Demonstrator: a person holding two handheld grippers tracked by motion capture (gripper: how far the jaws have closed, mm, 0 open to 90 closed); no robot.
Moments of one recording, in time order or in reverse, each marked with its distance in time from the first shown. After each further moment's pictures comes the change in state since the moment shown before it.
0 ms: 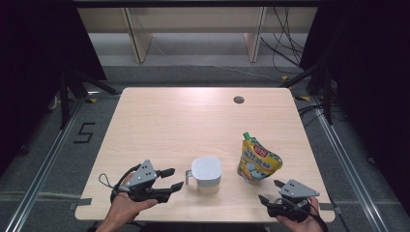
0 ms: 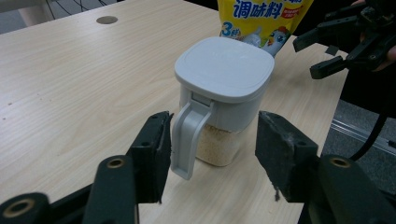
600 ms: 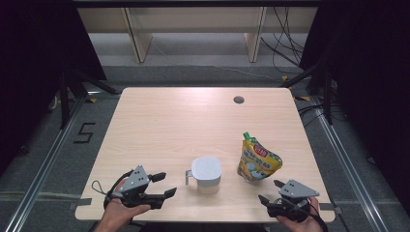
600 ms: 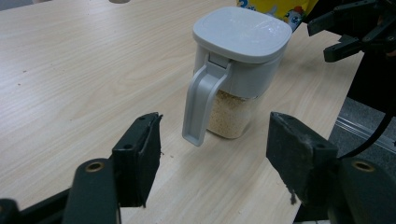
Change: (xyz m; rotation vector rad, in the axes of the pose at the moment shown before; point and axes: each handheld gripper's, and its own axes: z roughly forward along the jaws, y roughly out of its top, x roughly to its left) left arm 0.007 -0.023 -0.010 0.018 0.018 -0.024; right arm 0.000 0.000 0.000 0.000 0.001 0.002
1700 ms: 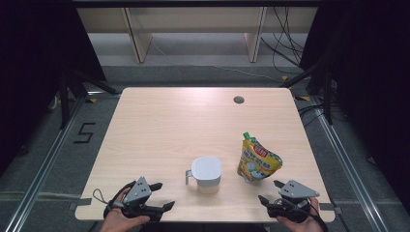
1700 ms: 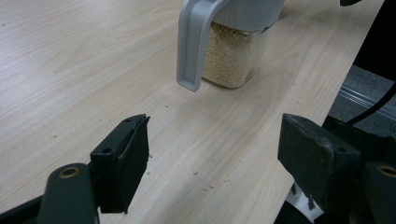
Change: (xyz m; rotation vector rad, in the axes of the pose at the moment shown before) left arm -0.008 -0.033 0.006 0.089 0.020 -0.001; right arm 0.001 0.000 -0.001 0.000 0.002 -0.009
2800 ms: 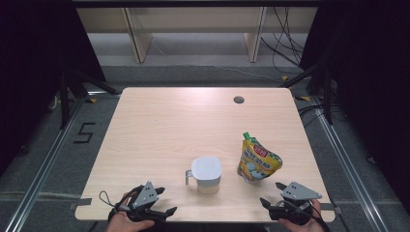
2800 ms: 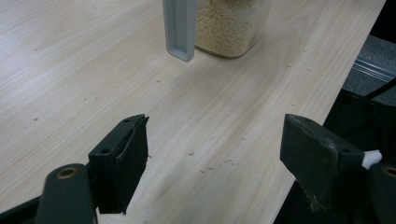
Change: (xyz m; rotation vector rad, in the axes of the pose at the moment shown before) left arm -0.006 -0.011 0.014 0.094 0.024 0.061; right arm 0.000 -0.005 -0.004 0.006 0.007 0.014
